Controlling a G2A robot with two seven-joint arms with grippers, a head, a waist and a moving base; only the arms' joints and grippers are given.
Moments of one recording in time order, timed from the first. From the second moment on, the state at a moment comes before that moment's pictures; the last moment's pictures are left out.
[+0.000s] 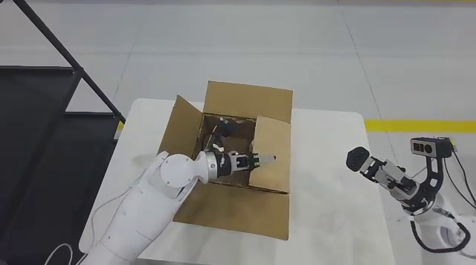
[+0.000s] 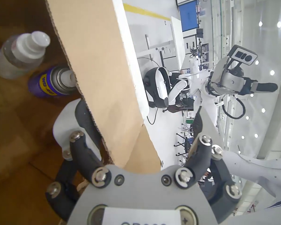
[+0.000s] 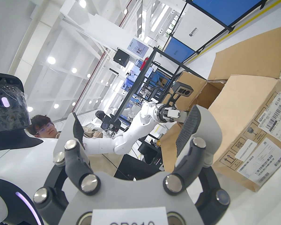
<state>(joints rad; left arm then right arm) 0.66 -1.24 -0.90 -1.31 -0.07 -0.14 -0.83 -1.23 -1.20 1.82 -1.62 0.55 -0.50 1.17</state>
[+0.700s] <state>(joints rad) 0.62 -1.33 -0.73 -1.34 -0.10 -0.24 -0.58 -1.32 -1.18 1.93 -1.61 0.72 -0.62 1.14</state>
